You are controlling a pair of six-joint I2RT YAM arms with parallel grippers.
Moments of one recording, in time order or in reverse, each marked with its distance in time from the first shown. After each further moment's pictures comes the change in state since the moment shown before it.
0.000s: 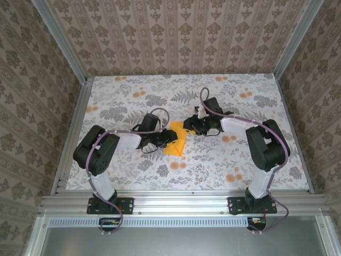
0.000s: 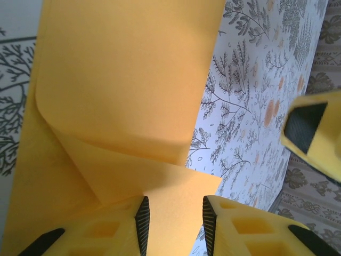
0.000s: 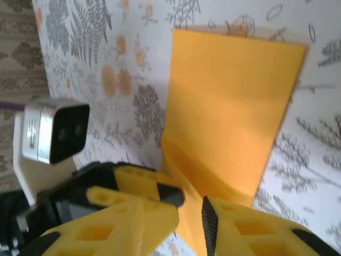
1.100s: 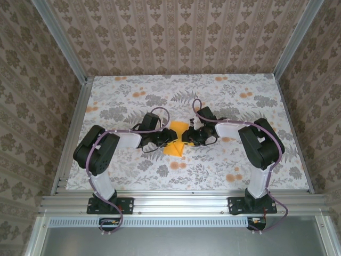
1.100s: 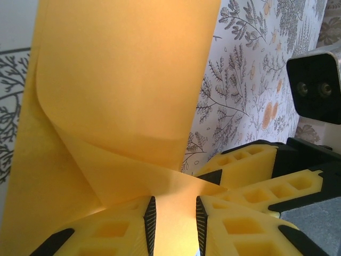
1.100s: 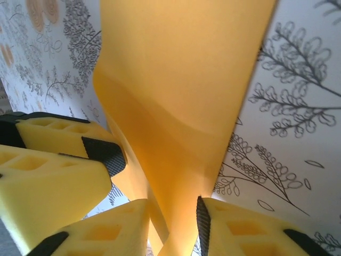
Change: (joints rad) left arm 0.000 0.003 0.014 -0.009 -0.004 0.001; right arm 0.067 0.067 -0.045 -0.035 0.000 -0.041
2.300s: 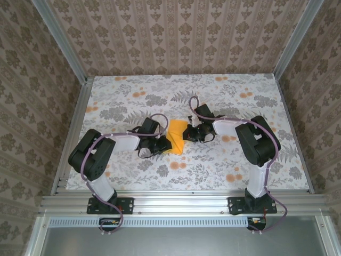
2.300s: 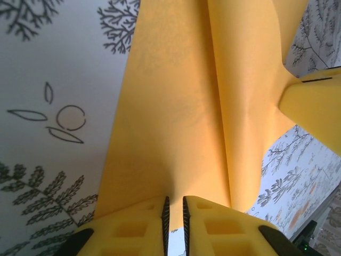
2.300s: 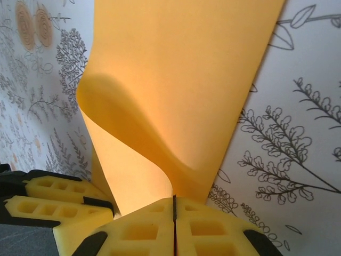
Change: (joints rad) left arm -0.024 -0.069 -0.025 -0.283 -0.087 0.102; right arm 0.000 0.059 0.073 -0.024 0.075 -0.099
